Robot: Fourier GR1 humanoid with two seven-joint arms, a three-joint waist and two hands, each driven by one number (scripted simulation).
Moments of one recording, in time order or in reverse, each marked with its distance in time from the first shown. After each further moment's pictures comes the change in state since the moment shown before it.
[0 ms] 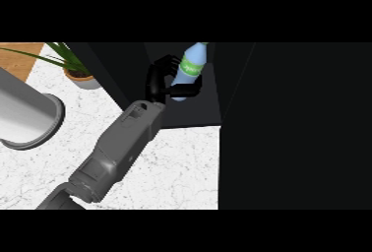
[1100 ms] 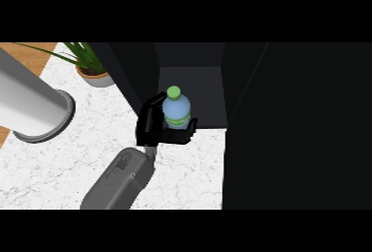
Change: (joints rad) left arm 0.514 -0.015 0.001 -0.611 -0.031 -0.240 -0.065; right arm 0.055 0.001 0.073 -0.016 0.042 -0.052 0.005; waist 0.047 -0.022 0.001
